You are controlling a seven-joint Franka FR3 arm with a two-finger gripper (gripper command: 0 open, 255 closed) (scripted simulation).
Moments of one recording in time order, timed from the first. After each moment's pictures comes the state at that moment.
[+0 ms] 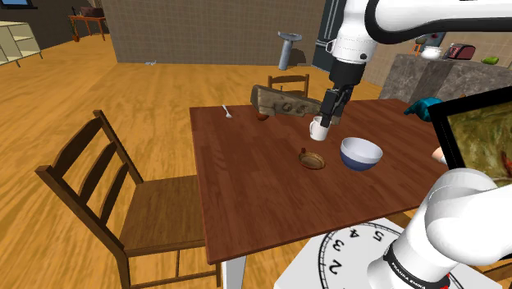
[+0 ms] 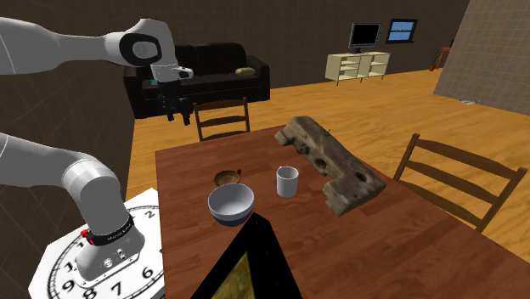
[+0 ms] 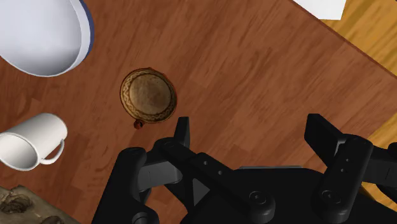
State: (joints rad) arm -0.02 -0.75 0.00 -2.41 -0.03 1.68 -0.10
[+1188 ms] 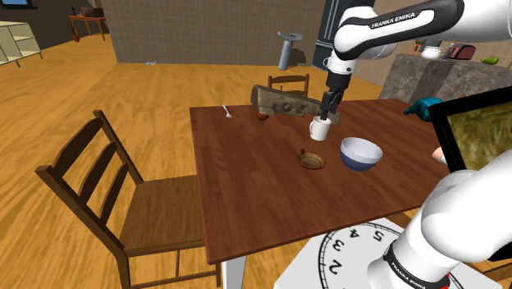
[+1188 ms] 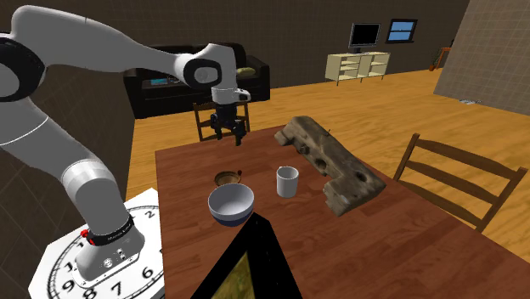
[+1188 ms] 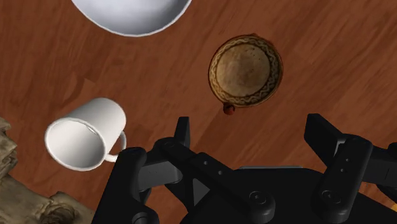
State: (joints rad) arm -0.11 -0.34 -0.30 -2.24 -0.10 1.90 -0.44
